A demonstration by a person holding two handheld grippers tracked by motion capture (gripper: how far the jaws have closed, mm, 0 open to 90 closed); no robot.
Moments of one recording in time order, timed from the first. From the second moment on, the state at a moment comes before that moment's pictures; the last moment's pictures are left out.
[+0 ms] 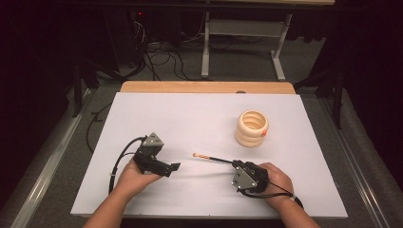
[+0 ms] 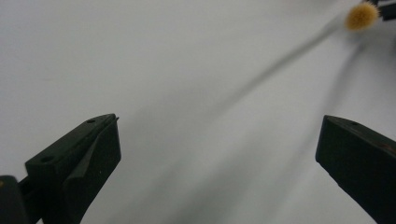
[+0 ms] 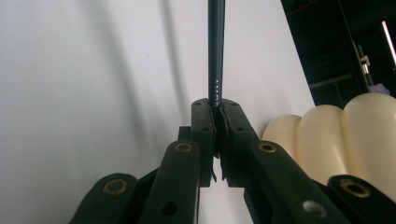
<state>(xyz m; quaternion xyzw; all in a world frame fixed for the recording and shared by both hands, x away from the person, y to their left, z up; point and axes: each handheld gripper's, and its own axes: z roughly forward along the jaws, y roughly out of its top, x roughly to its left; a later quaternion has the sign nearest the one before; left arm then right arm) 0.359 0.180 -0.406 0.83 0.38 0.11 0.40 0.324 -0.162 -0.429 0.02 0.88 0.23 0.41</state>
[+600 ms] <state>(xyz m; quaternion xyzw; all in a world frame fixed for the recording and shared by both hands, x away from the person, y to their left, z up) 0.349 0.182 -0.424 0.78 0.40 0.14 0.46 0.328 -0.177 -0.423 0.14 0.86 0.32 0.37</state>
